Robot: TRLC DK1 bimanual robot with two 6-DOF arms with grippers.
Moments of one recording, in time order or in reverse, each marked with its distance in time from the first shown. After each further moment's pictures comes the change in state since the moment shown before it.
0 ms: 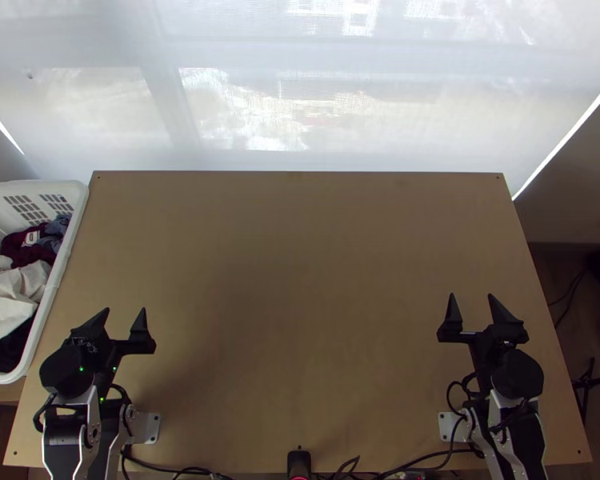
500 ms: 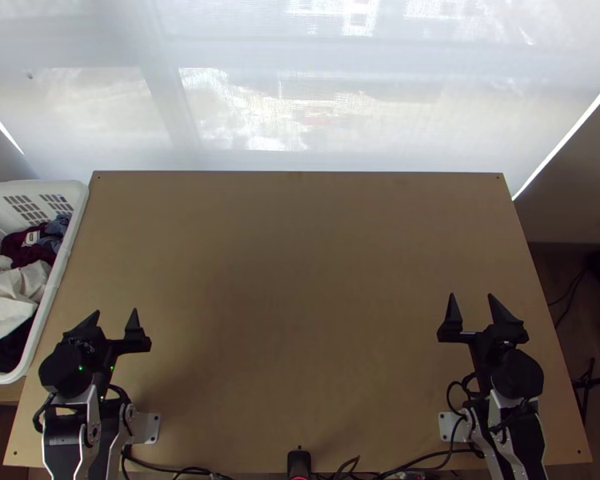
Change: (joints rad) left arm 0.021 0.004 0.003 -0.014 -0.078 0.028; right arm 0.000 0.000 0.000 0.000 0.000 0.000
